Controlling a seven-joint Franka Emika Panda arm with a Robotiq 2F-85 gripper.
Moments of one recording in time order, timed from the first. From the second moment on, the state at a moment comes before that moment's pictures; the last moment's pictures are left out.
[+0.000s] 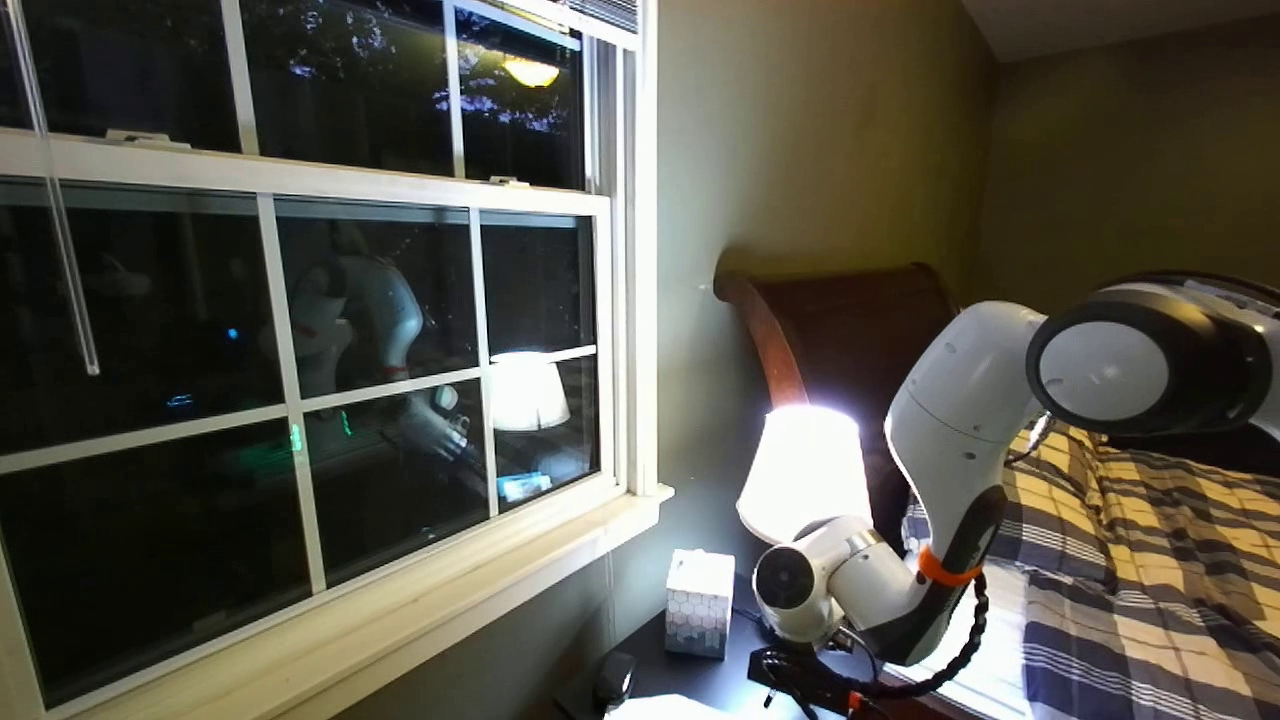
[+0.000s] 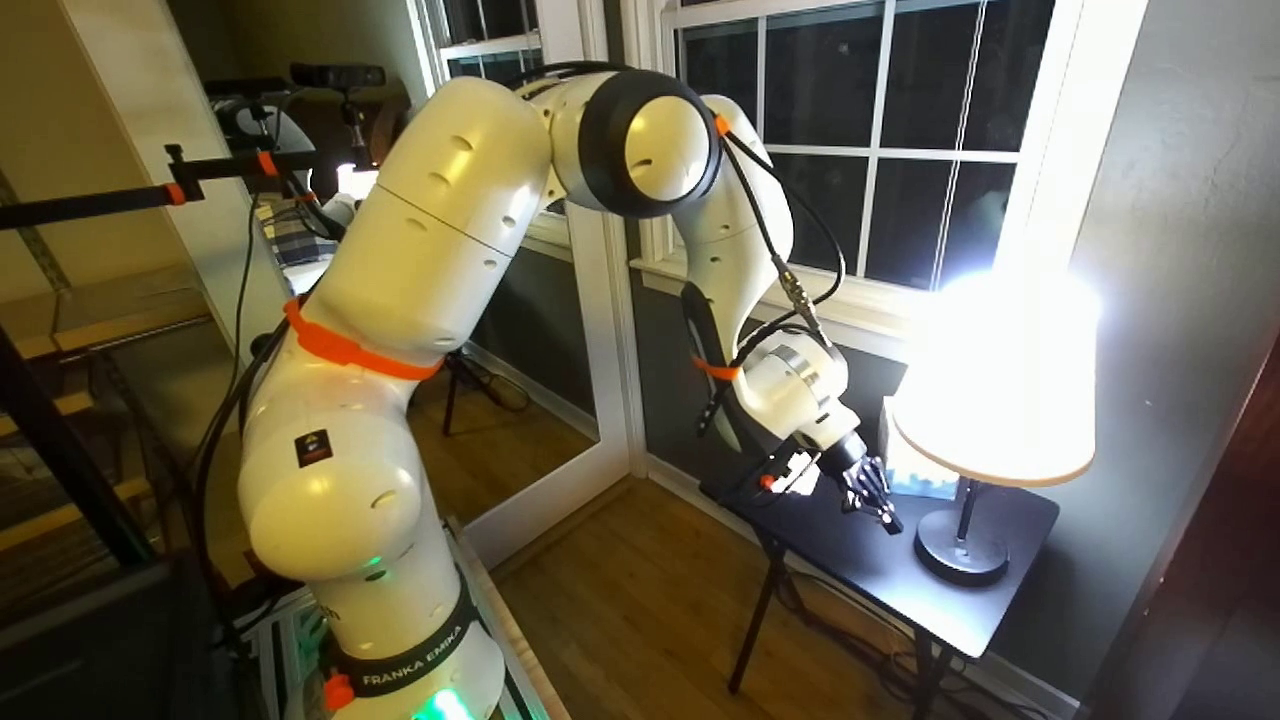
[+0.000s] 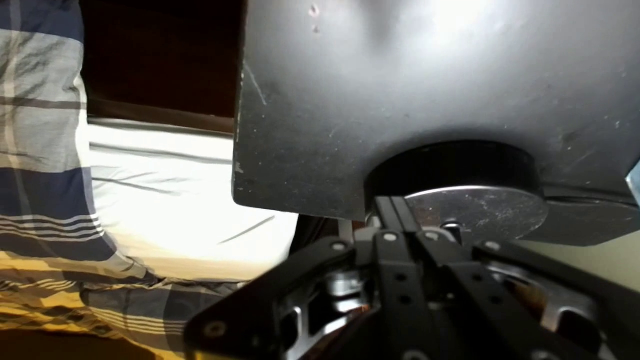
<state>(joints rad) -0.07 0.69 -0.04 -1.98 -1.46 2.51 2.41</state>
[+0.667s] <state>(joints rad) -0.06 0.77 -0.08 -1.88 -1.61 2.43 2.54</state>
